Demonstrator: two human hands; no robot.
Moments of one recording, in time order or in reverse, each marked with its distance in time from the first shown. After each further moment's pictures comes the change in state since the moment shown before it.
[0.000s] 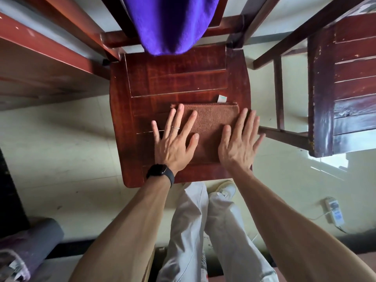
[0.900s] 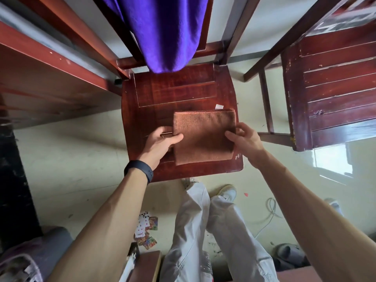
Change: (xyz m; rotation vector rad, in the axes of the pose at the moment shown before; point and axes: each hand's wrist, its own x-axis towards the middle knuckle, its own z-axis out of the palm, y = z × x) left_hand -0.002 -0.011 -0.089 -1.254 -0.355 -0.738; right_hand 0.013 0.025 -0.086 0.859 -0.478 0.292
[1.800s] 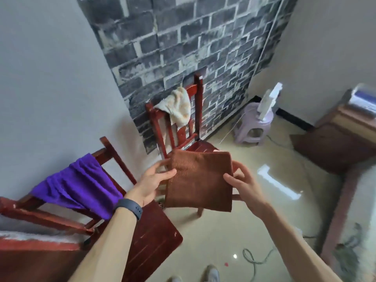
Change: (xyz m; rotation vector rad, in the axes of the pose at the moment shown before) left_hand -0.369 0.282 0.203 0.291 -0.674 0.355; right_hand -0.427 -0.093 -0.272 0.589 0.361 -0.461
